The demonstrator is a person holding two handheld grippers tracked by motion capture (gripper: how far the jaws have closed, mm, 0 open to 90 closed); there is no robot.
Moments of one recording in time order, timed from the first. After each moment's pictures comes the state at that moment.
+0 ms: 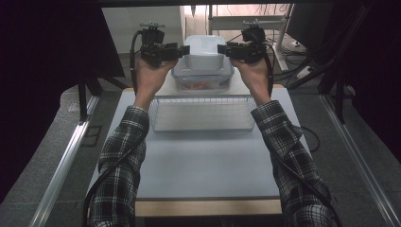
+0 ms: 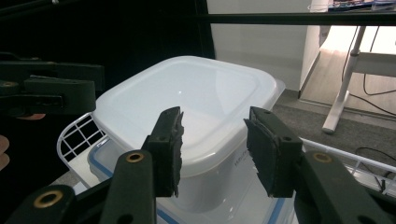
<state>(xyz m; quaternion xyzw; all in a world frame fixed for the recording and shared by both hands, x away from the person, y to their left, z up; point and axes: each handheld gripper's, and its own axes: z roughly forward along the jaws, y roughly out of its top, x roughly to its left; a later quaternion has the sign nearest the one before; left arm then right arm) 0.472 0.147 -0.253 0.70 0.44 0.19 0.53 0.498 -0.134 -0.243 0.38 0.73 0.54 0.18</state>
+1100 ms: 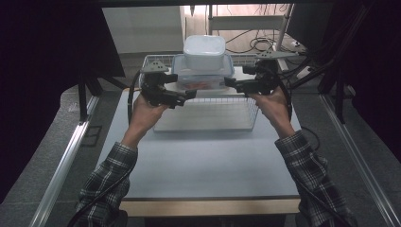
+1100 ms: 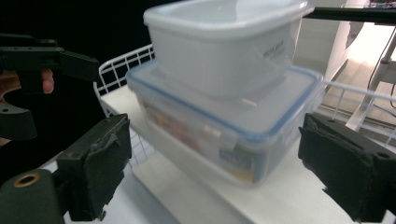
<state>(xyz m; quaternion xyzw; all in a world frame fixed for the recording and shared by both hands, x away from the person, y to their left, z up) 0.390 0.138 -0.315 0.76 0.32 0.18 0.53 0.440 -0.176 -0.291 0.31 0.76 0.55 0.17</state>
